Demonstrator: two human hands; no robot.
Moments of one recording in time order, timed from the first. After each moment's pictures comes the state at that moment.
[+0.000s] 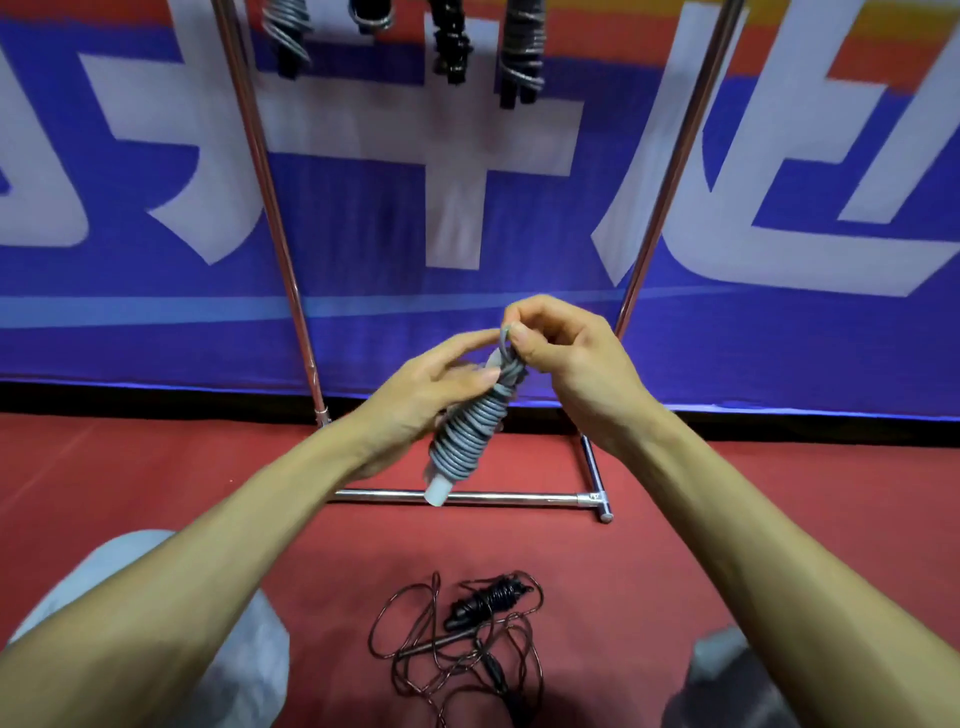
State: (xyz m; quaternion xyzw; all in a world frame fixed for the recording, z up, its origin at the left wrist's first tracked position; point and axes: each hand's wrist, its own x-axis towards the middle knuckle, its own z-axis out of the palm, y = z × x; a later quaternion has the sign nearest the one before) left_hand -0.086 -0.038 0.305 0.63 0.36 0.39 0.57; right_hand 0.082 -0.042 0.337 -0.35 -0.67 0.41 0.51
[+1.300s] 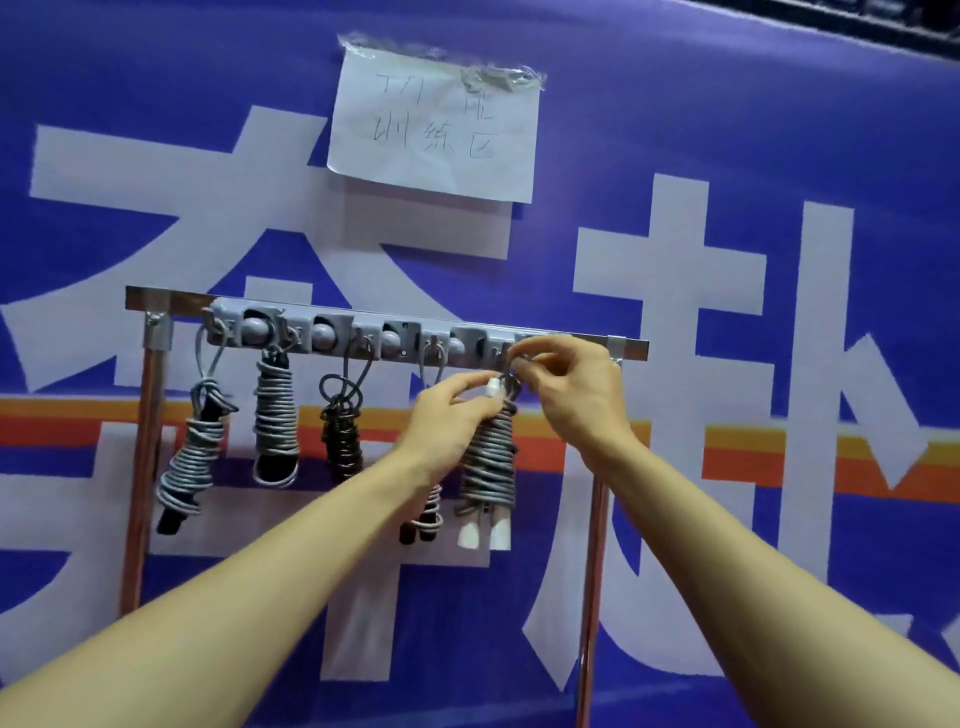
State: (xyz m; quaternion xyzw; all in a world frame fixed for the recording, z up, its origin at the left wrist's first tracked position) left_hand 0.024 0.138 0.604 0.66 0.29 0.59 0.36; right_hand 0.161 0.131 0.639 -0.40 -0.66 -0.02 0.63
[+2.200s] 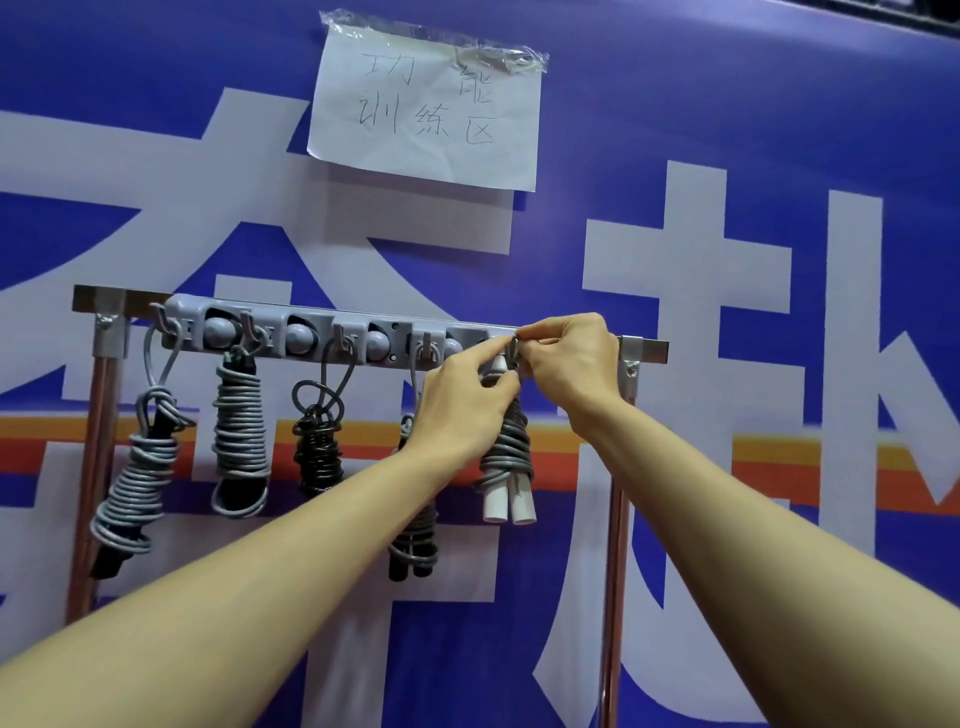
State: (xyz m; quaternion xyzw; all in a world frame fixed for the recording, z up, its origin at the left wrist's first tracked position) left_hand 0.048 0.203 0.625 0.70 0.34 0.61 0.11; right_hand 0.159 0.201 0.667 -0.46 -0.60 -0.01 0.66
